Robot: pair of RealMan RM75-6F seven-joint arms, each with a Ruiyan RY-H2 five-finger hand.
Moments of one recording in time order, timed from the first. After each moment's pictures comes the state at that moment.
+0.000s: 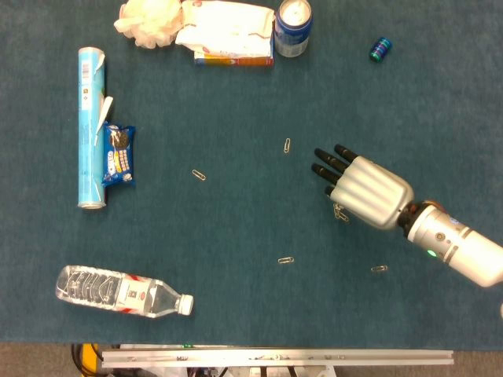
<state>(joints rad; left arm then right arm) 0.06 -1.11 -0.07 -1.31 1.36 1.51 -0.25 0.76 -1.36 -0.07 -1.69 -1.46 0.87 -0.72</state>
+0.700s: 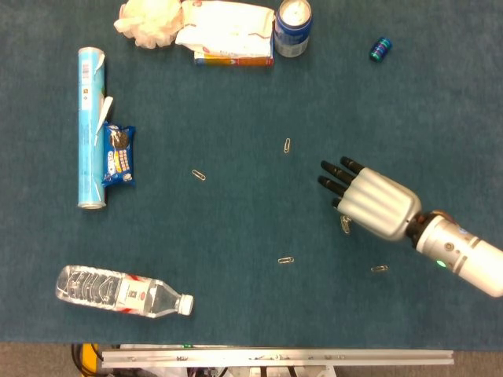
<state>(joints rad) 0.06 -1.11 -0.07 -1.30 1.35 1.49 -0.25 0.74 -1.33 -0.10 -1.73 -1.51 0.87 -0.68</state>
